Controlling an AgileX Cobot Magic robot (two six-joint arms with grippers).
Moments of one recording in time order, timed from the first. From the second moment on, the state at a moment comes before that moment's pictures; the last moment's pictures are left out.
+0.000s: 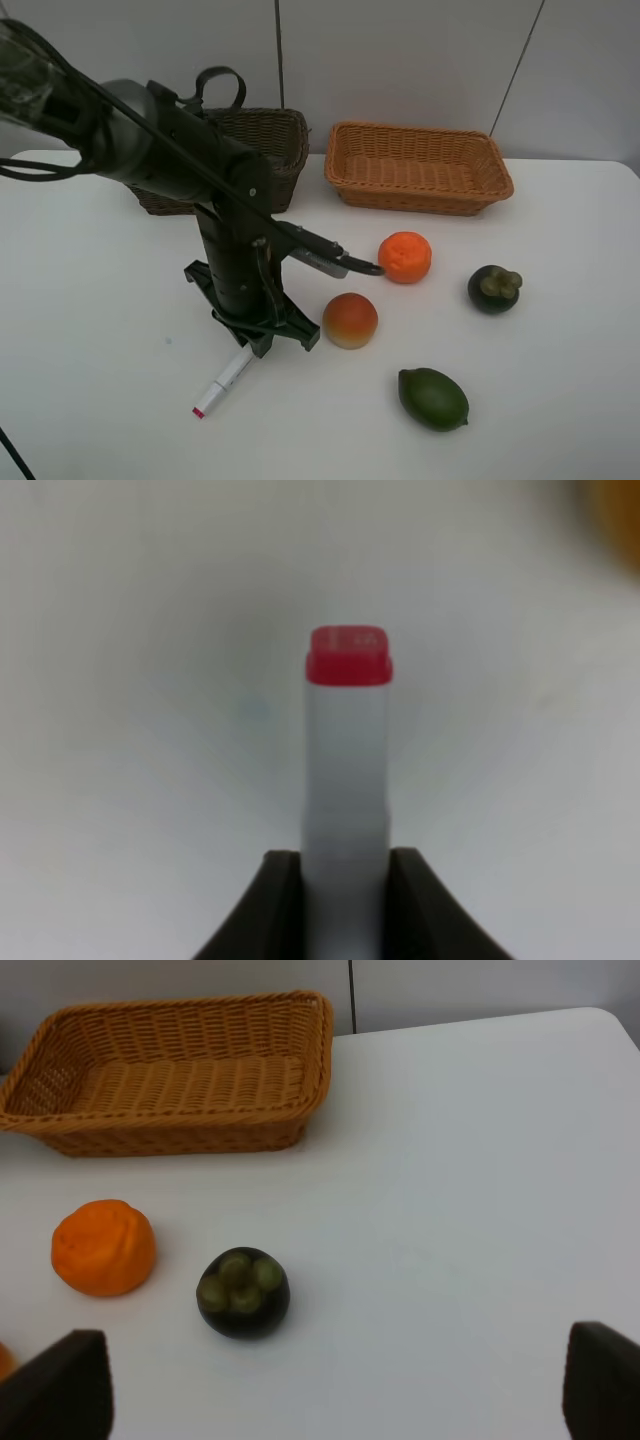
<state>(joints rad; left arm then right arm) -0.78 1.97 -1.12 -0.08 0.69 -0.16 0.03 0.00 -0.51 -0.07 1.07 0.12</state>
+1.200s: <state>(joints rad) -0.35 2.01 -1.57 -0.02 0.30 -0.12 0.03 0.00 -0.51 -0.07 1.07 0.12</state>
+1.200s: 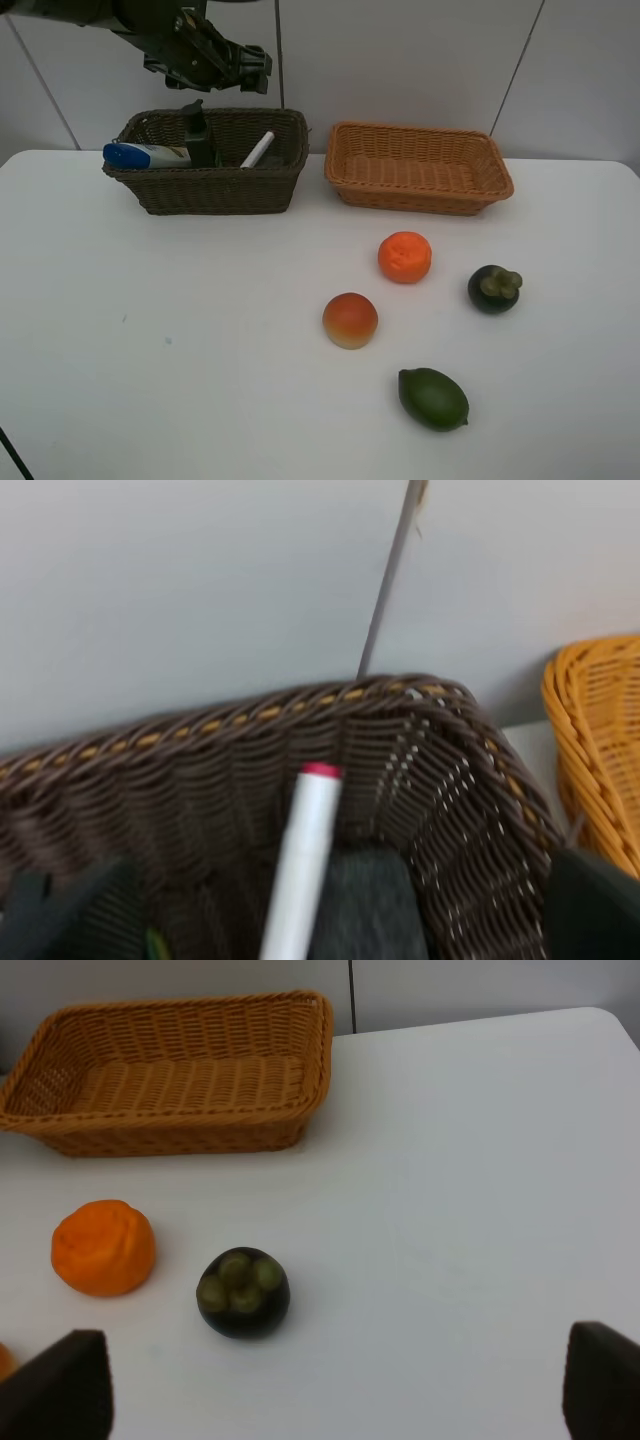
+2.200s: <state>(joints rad) -0.06 1.46 -1.34 -0.02 1.20 -0.21 0.03 0.00 -0.51 -0.07 1.07 0.12</state>
